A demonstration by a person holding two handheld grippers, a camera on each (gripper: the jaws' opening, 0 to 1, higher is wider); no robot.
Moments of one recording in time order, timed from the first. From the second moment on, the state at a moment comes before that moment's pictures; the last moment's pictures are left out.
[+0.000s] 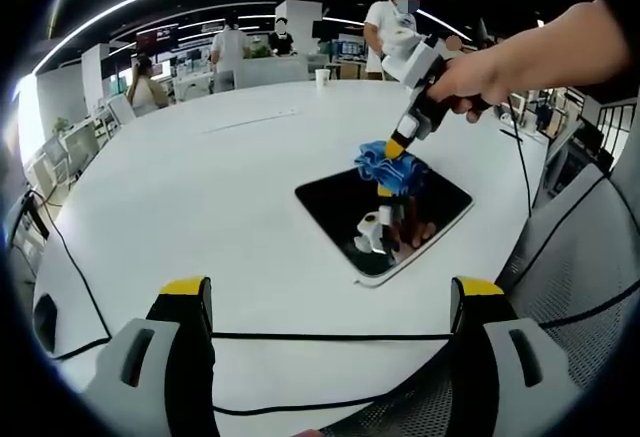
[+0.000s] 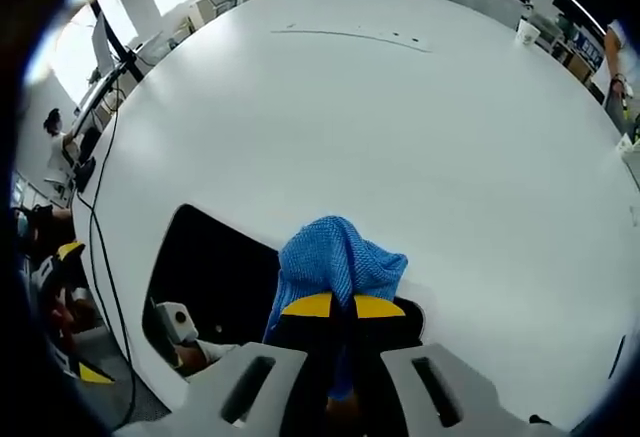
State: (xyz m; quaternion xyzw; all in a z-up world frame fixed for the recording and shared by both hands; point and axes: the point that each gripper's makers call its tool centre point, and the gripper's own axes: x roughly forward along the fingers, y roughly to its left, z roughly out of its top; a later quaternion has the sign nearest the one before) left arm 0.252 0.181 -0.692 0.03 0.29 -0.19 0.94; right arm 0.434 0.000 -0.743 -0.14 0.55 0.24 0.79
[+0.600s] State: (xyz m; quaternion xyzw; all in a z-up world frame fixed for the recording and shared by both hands) left arm 0.251 0.179 -0.690 0.03 0.29 -0.19 0.94; right arm 0.415 -0.004 -0.743 -0.11 0.55 0.23 0.79
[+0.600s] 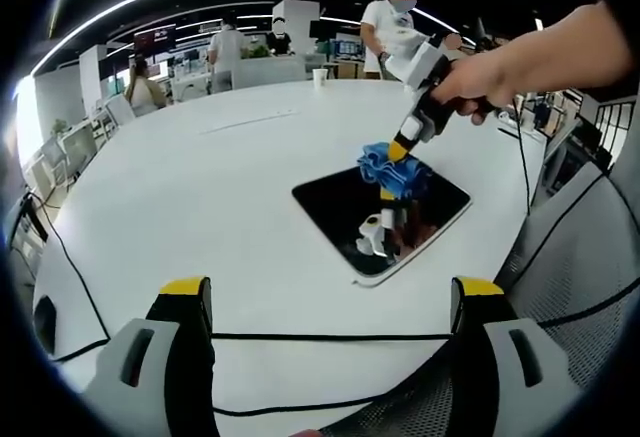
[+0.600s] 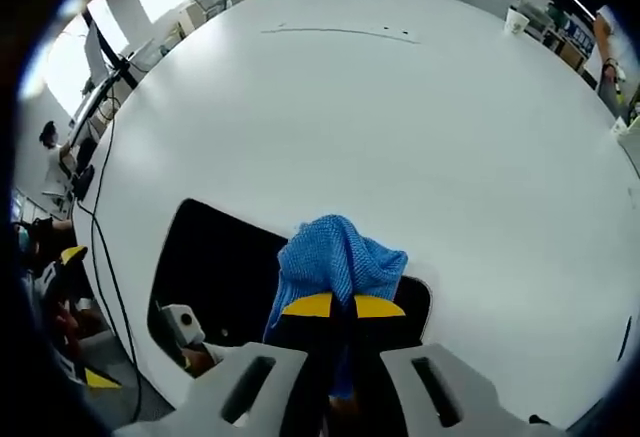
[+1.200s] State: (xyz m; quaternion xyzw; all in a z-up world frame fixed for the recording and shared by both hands) left arm 0.252 0.183 -0.685 0.04 0.28 -0.18 0.94; right arm 0.365 -0.012 -0.735 -0.10 0.55 0.22 0.80
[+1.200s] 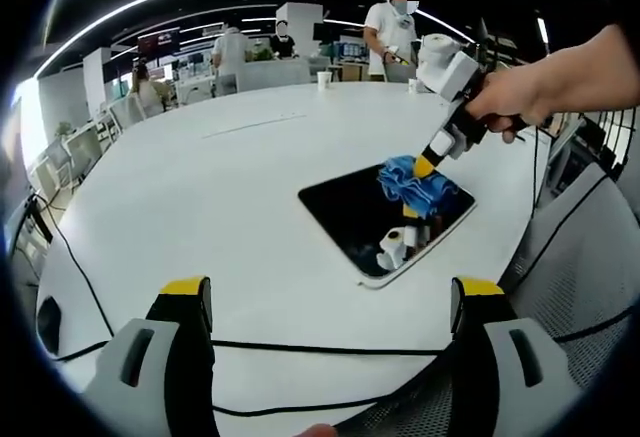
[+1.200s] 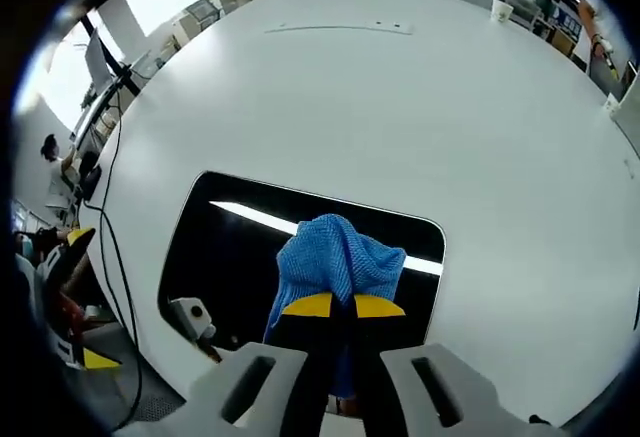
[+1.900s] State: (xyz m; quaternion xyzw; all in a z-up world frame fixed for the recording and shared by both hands) left arm 0.248 0.182 -0.690 0.05 0.29 -0.18 0.94; right arm 0.326 -0.021 -0.738 -0.09 0.55 0.21 0.80
